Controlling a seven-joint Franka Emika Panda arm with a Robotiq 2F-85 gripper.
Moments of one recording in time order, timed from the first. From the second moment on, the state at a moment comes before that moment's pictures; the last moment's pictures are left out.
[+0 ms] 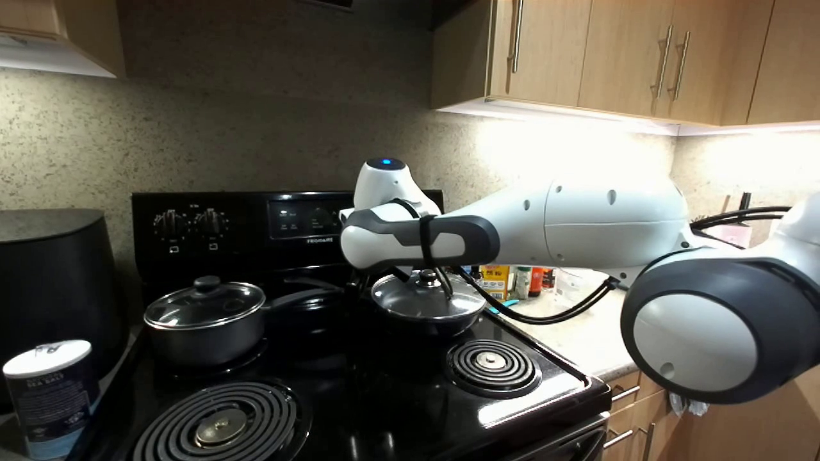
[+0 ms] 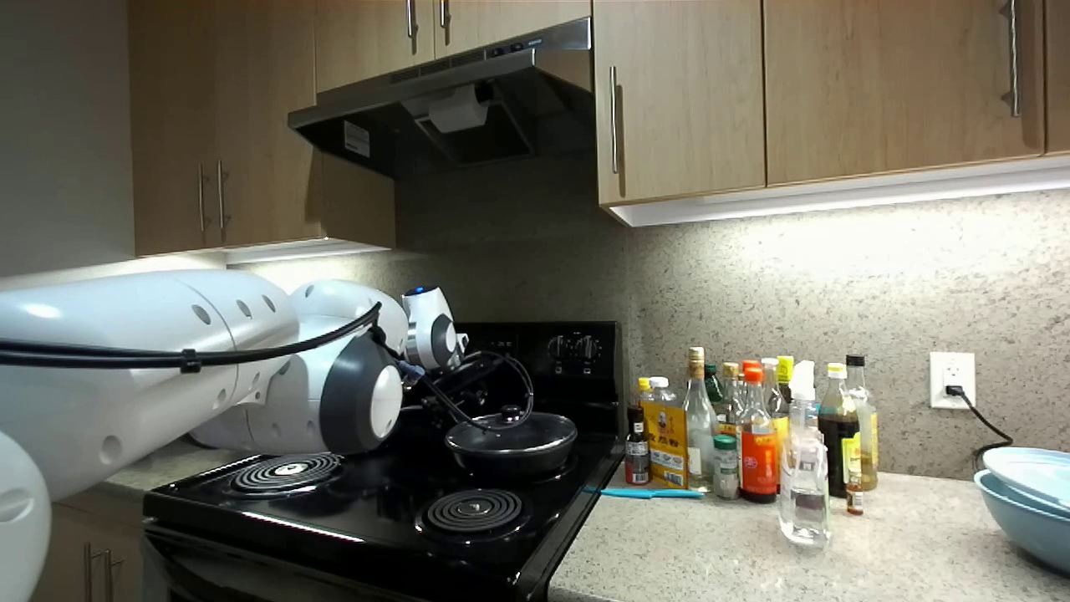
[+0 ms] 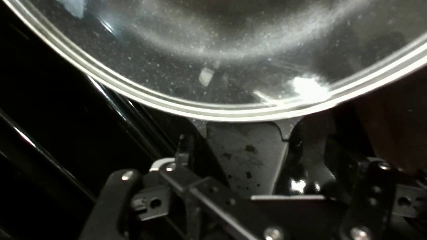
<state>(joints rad) 0.32 1.36 0.05 -0.37 -0.22 2.19 -0.56</state>
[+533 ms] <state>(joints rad) 0.32 1.36 0.05 -0.37 -0.21 2.19 -0.56</state>
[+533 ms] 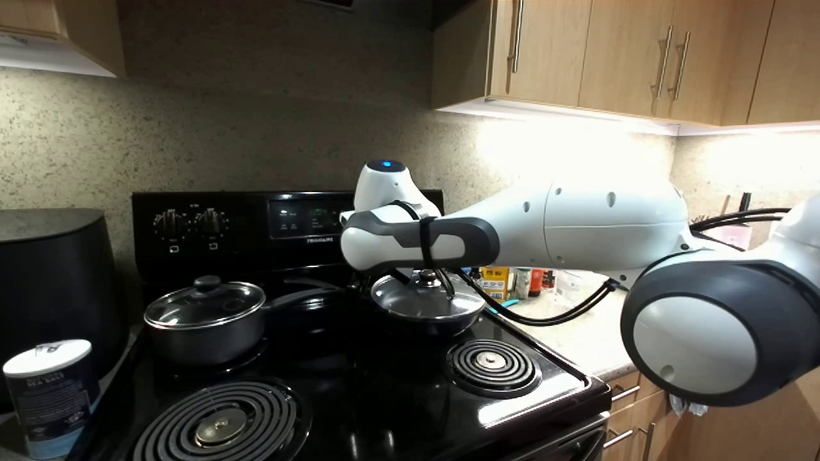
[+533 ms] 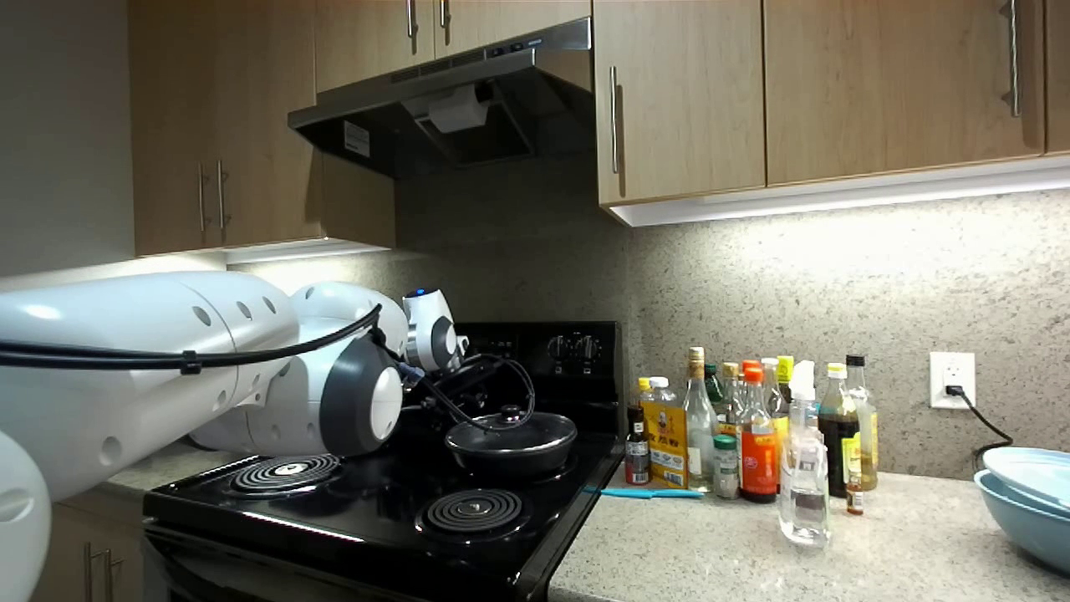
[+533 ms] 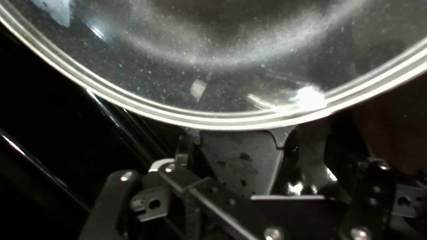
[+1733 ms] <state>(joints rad) 0.30 1.36 0.08 -0.37 -0.14 2.19 -0.58</state>
